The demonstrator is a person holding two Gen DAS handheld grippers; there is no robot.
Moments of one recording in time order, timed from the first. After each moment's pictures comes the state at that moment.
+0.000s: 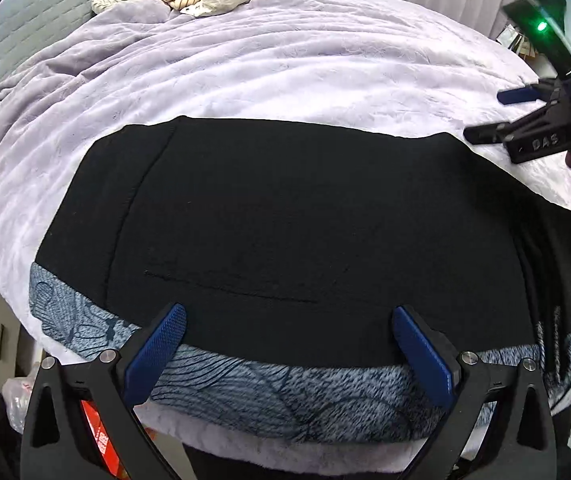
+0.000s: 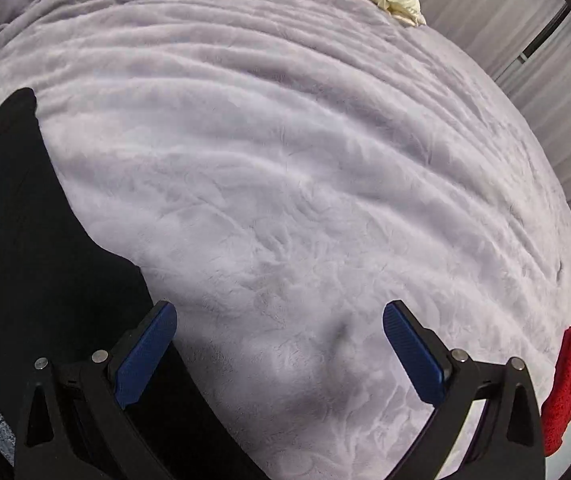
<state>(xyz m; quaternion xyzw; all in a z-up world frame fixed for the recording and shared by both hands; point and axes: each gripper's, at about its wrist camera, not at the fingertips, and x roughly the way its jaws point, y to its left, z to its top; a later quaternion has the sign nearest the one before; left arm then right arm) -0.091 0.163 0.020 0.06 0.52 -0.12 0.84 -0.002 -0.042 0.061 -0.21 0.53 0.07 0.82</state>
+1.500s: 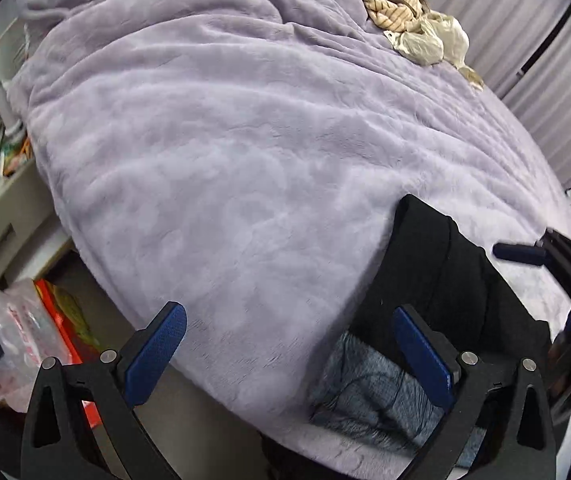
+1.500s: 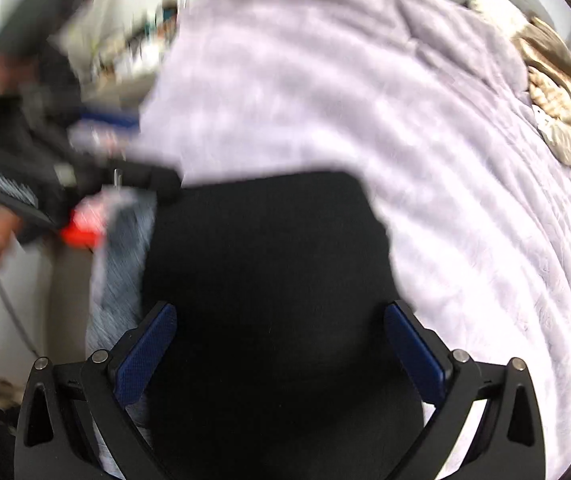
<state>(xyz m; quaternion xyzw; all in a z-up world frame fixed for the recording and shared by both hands) -0.025 0.396 0.022 -0.17 0.51 0.00 0.84 -0.001 0.256 0.057 -0.25 0.48 0.40 0.74</state>
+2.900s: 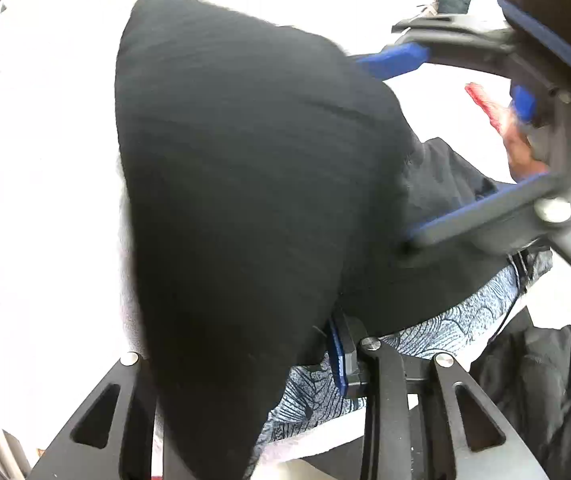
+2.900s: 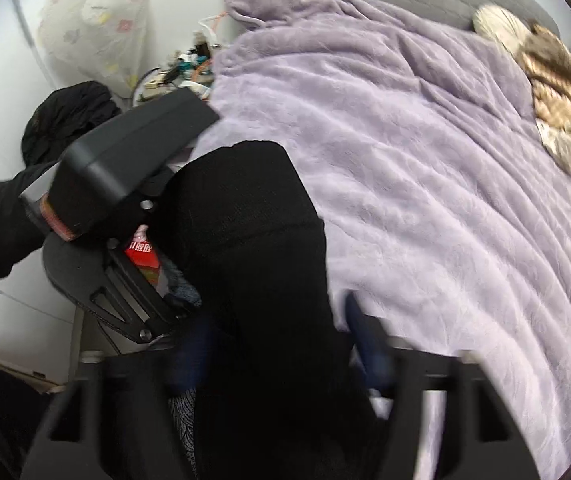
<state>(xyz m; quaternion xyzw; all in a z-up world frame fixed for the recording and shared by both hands) -0.001 0.283 0.019 0.04 0.55 -0.34 0.76 -0.009 0.215 0.095 -0.22 0.46 0.45 0.73</state>
